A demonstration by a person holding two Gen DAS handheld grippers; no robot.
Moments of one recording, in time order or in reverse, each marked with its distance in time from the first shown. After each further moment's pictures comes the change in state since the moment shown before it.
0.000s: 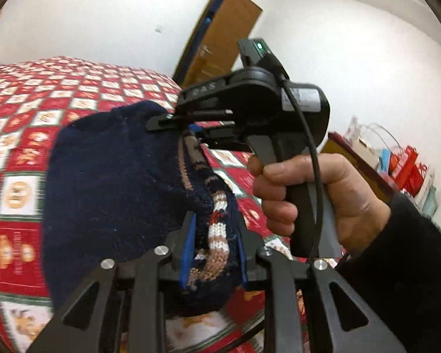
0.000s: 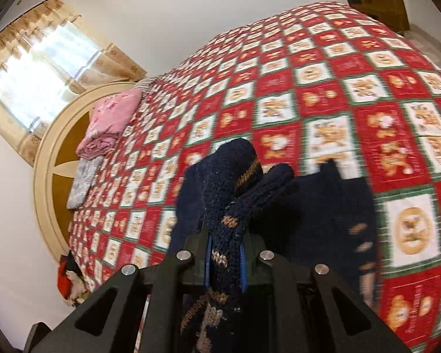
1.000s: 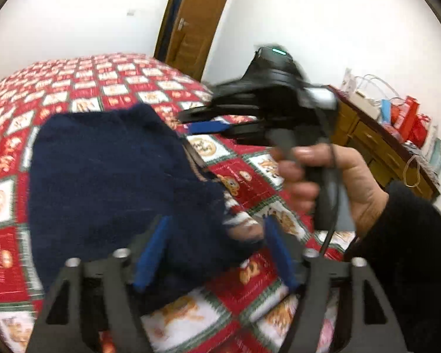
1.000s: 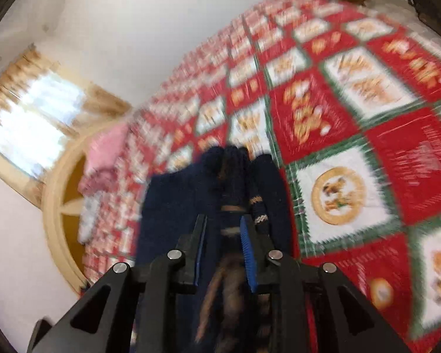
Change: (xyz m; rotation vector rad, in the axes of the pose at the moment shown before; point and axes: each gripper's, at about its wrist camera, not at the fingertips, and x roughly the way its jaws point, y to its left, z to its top) left arm -0.006 -0.035 -0.022 0.161 0.127 0.008; right arm -0.082 -0.105 -0.047 0.199 -0.176 0.075
